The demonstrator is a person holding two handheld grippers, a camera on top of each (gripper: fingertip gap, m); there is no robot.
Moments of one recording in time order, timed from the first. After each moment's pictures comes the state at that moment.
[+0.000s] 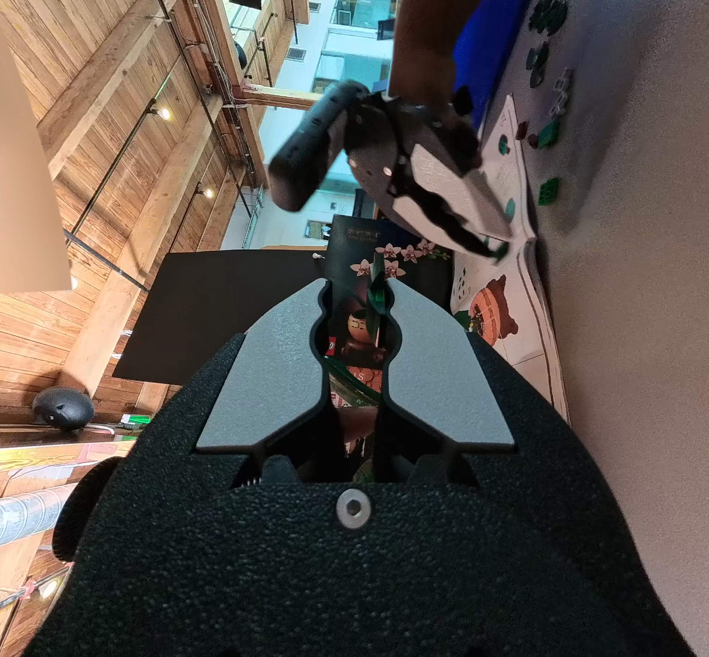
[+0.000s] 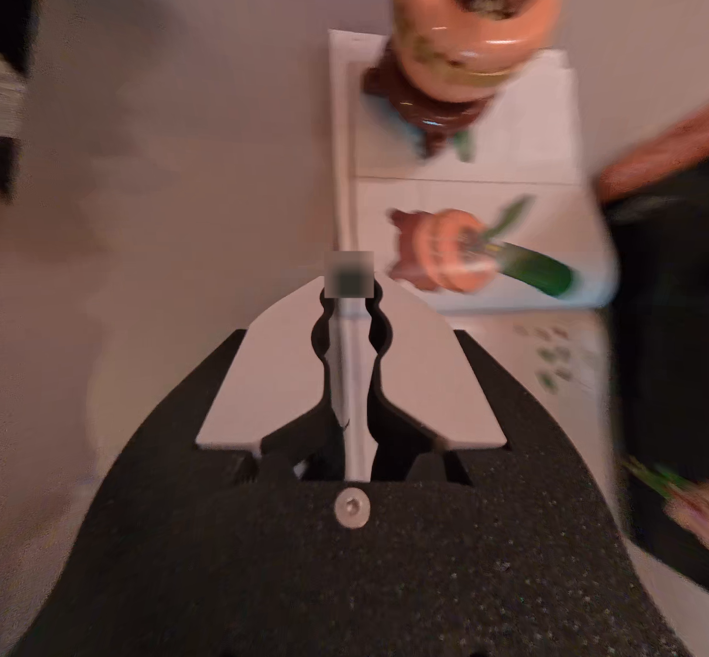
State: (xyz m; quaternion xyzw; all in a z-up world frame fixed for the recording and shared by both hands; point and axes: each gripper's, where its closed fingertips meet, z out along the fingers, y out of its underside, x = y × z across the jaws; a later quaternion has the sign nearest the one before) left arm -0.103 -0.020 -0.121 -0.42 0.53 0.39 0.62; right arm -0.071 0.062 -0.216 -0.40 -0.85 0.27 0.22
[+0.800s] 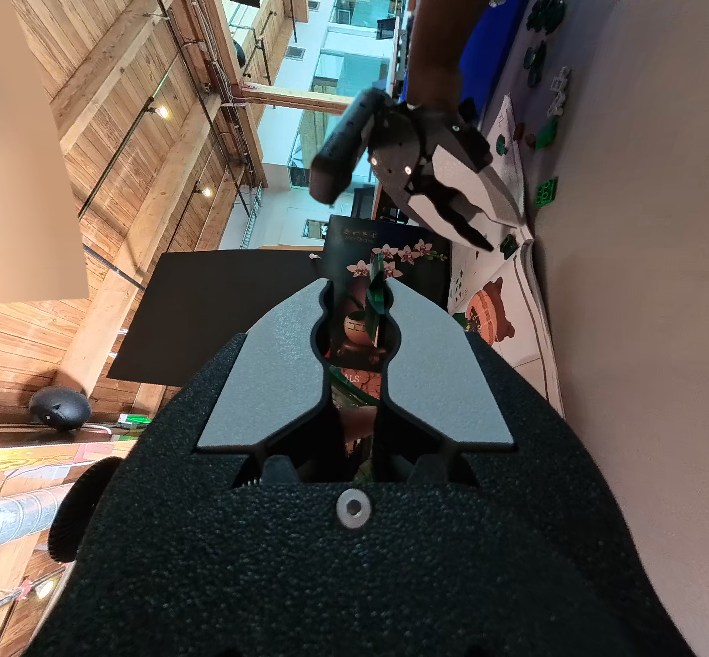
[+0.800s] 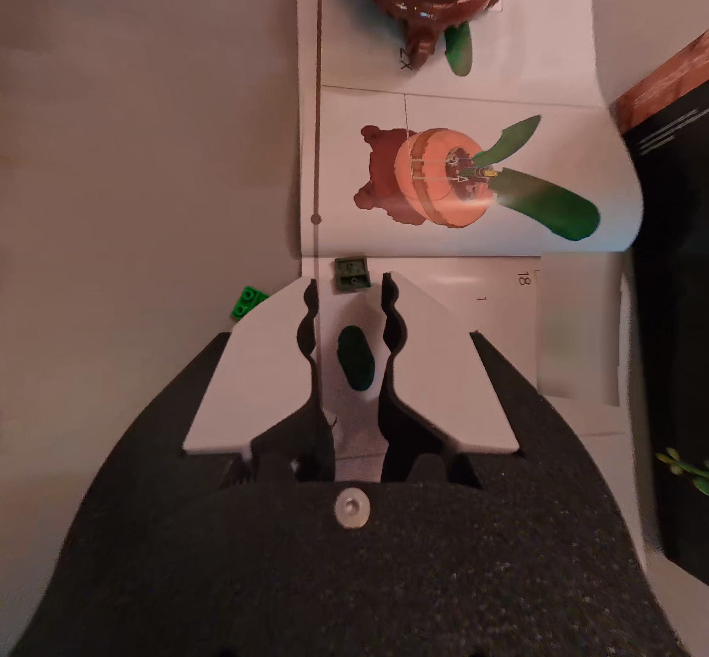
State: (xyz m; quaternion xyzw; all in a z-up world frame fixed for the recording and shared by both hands) left arm -0.102 -0.017 -0.125 -0.42 0.53 0.39 0.62; right arm -0.063 0.097 -0.251 -0.40 -0.85 0.27 0.20
